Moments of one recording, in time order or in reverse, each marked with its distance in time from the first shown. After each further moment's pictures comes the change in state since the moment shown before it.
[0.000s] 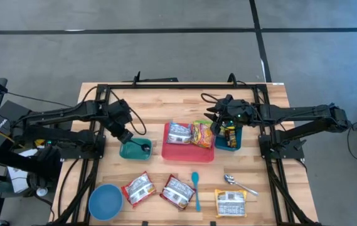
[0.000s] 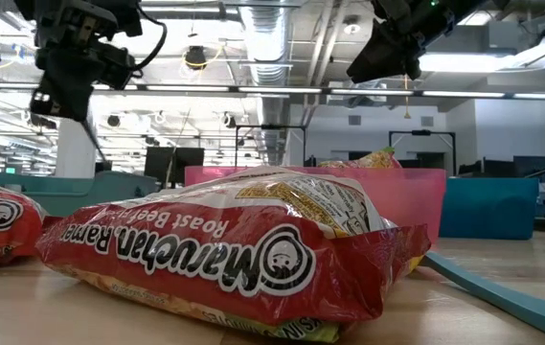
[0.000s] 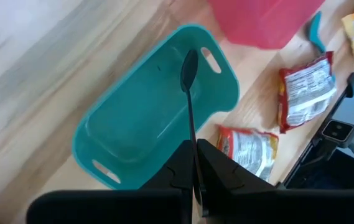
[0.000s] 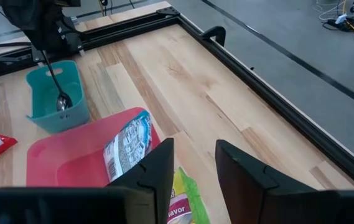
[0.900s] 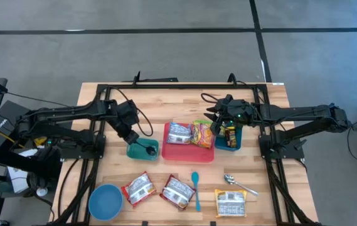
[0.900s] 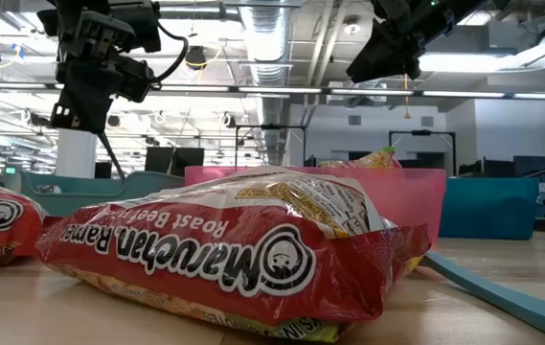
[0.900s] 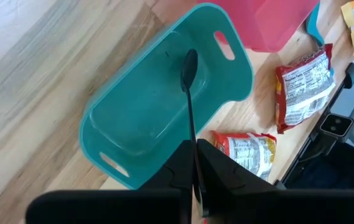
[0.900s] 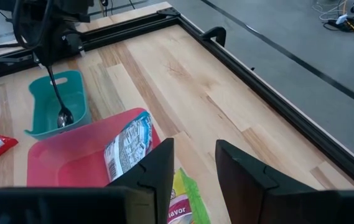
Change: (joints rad) left arm 0.000 0.132 0.000 0.097 0.056 0.052; right arm -0.001 0.000 0.000 0.001 -0.003 0.000
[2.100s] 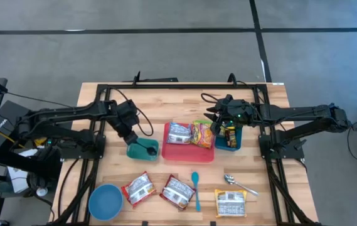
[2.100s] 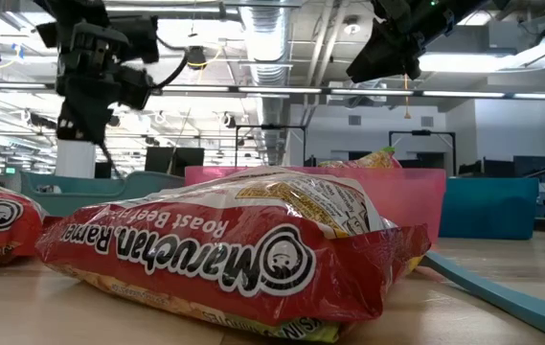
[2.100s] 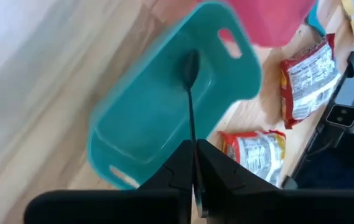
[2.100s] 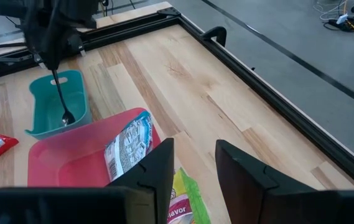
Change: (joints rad) left arm 0.047 0.000 -0.066 0.060 0.041 0.105; right arm 0.001 0.000 0.000 0.000 -0.001 0.000
